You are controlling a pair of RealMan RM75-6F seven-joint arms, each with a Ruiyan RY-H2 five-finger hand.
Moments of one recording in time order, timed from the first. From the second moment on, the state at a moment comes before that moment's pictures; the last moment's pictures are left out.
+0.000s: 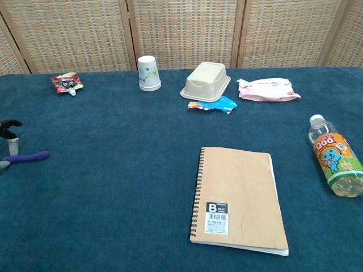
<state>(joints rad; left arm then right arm) -0.50 -1.53 -0.11 -1.06 1.11 0.83 0.14 0.09 -1.18 0.07 -1.53 -1.52 1.48 -0.02</state>
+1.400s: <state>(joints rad) -0.49 -1.47 -0.16 -1.16 1.43 1.04 -0.85 0.14 -1.17 0.08 -1.53 -1.52 1.43 0.05</state>
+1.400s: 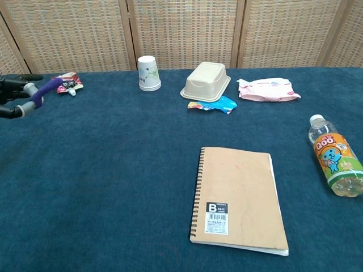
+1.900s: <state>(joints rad) -0.68 -1.55 -0.23 -1.28 1.45 0.94 -0.95 0.30 -1.07 0.13 -1.60 -1.55 1.26 0.48</state>
